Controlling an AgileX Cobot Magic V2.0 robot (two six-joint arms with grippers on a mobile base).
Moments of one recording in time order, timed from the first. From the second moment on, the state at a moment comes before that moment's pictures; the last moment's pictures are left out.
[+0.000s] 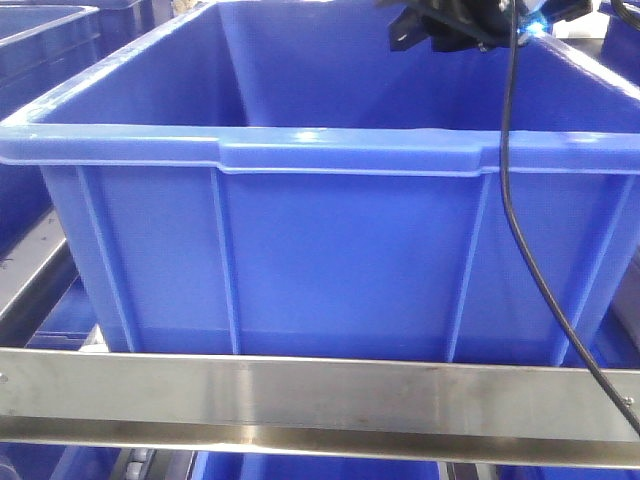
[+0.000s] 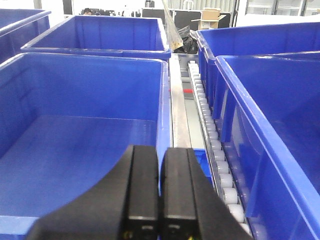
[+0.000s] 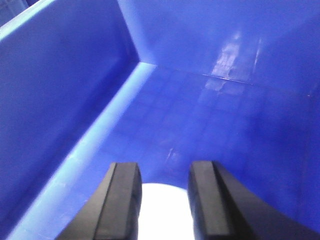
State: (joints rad) left arm -0.09 0.29 -0.26 -0.28 0.02 0.27; right arm 0.39 1.51 -0.95 0.13 -0.20 -0.01
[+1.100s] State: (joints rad) left arm -0.09 0.29 -0.26 -0.28 0.02 0.27; right arm 0.11 0.94 -0.59 0.13 -0.12 -0.01
